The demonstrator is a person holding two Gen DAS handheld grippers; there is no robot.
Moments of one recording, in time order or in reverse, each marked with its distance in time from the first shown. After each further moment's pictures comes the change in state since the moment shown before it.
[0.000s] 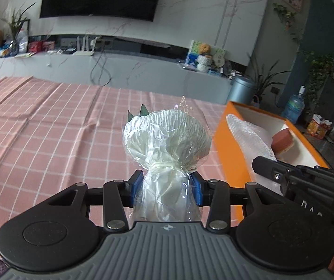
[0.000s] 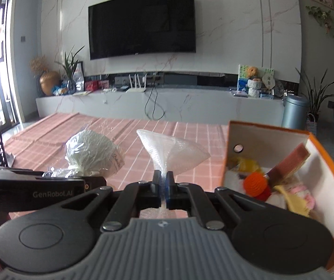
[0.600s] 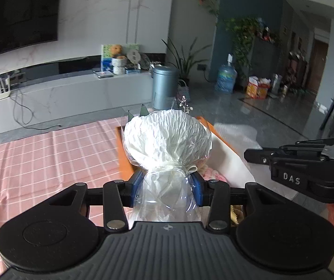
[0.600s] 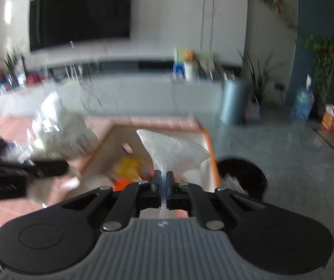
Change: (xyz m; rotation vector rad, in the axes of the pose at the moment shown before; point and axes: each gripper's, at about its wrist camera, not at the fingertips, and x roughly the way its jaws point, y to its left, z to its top) left arm 0.074 -0.132 0.053 0.341 0.043 -0.280; right arm -0.008 -0.158 0.038 0.060 0.158 -0.283
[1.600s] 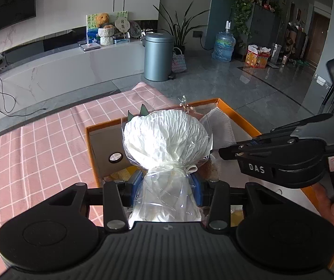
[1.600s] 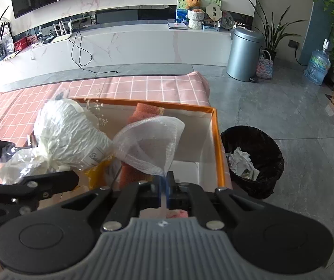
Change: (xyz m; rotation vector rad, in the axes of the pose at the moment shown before) left arm 0.116 0.014 0.020 0.033 0.166 -0.030; right arm 0.151 -0.023 0.043 0.007 0.241 0.046
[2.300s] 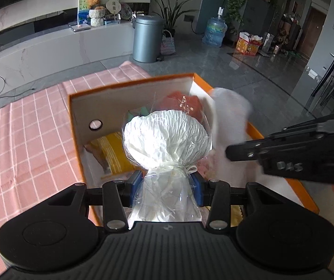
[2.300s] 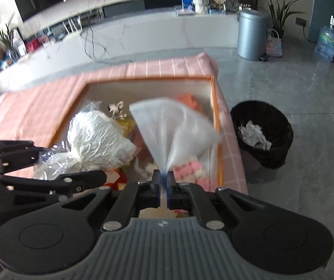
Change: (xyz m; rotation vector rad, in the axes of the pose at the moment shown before) left arm -0.011 -0.024 -0.014 -0.022 0.103 -0.063; right arm -0.042 -0.006 -0.031 0.062 0.083 0.088
